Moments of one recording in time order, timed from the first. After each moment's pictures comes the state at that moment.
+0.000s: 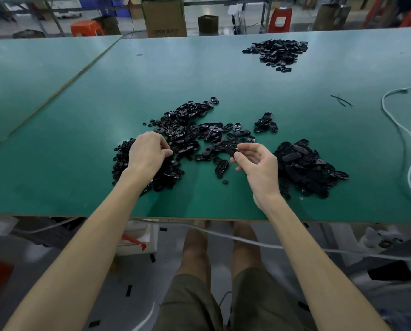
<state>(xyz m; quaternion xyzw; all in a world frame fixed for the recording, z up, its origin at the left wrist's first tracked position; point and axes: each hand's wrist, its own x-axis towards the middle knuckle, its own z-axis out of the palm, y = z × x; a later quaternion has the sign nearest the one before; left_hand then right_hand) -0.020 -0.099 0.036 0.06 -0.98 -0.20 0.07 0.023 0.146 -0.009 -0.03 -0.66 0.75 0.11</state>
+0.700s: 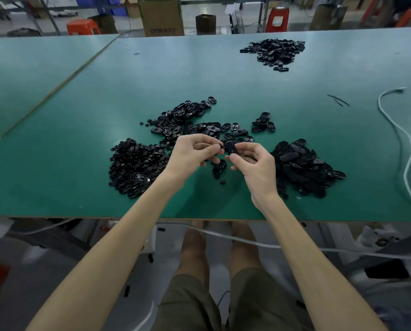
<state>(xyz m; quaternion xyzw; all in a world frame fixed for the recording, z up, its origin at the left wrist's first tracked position) 0.006 -0.024 0.034 -0.06 -0.77 -0.63 -0.03 0.024 0.145 -0.009 -0.03 -0.64 0.76 0.11</state>
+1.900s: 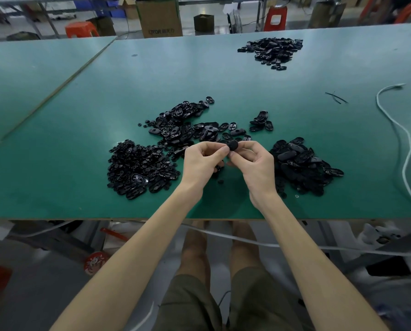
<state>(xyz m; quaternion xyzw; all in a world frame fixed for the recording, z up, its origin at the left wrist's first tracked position) 0.018 0.015 0.018 0.03 -0.73 -0.69 0.02 0.023 0.147 -0.009 -0.04 -0.64 0.76 0.10</state>
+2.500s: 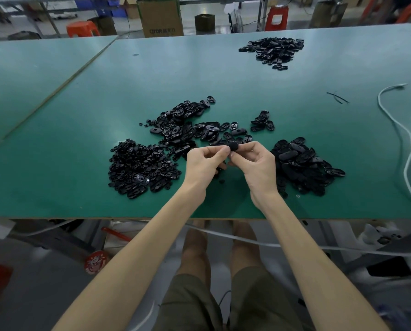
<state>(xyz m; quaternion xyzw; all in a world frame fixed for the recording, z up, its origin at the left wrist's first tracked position) 0.021 0.018 0.014 0.05 -0.72 -0.69 0.01 0.026 0.149 -0.009 -0.03 -0.65 0.75 0.11</state>
